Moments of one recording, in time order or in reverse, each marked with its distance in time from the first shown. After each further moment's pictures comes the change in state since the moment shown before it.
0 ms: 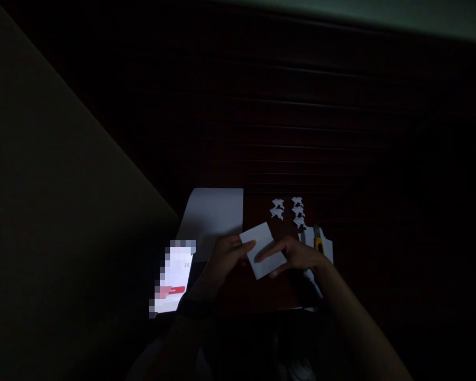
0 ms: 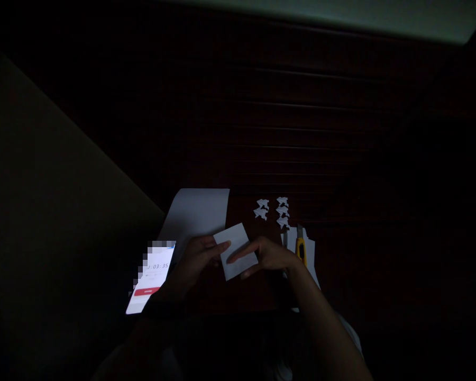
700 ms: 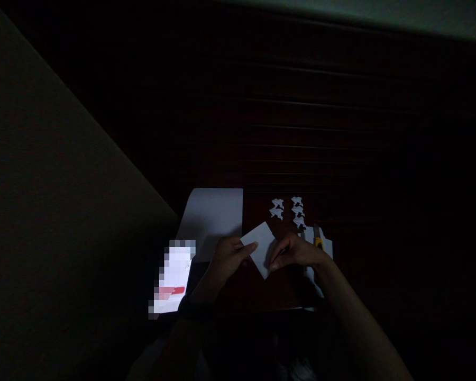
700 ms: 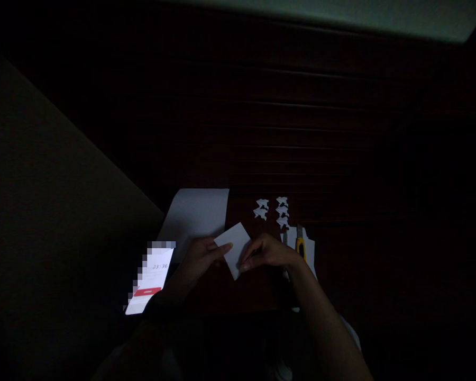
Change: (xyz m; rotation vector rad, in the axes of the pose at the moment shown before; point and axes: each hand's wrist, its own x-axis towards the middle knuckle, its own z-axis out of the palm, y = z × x) left_hand 0.004 -0.006 0.003 0.100 0.030 0.033; right_hand -0.001 0.010 -0.004 0.078 0.080 0.019
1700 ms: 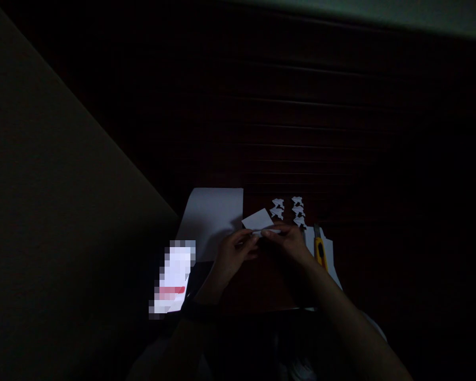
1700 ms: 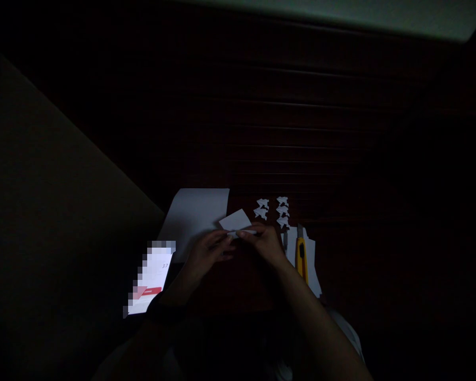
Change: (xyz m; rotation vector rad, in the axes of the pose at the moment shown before) left_hand 0.008 -0.012 0.008 -0.156 0.050 0.078; right_hand 0.030 0.021 0.019 0.113 0.682 -0.144
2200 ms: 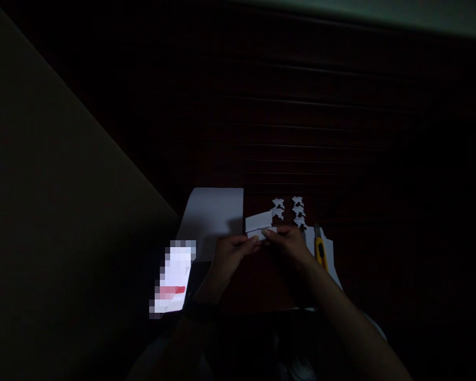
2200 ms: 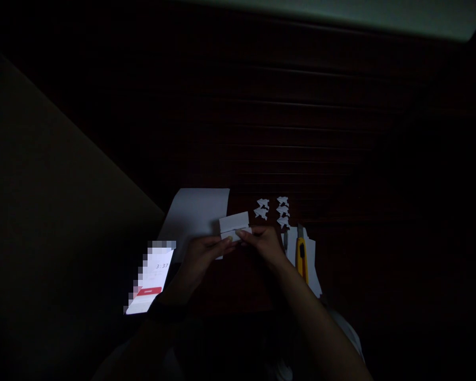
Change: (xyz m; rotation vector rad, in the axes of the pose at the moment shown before) left_hand -0.008 0.016 0.001 -0.062 -0.015 -0.042; right_hand -0.006 -0.004 0.005 0.197 0.014 0.183
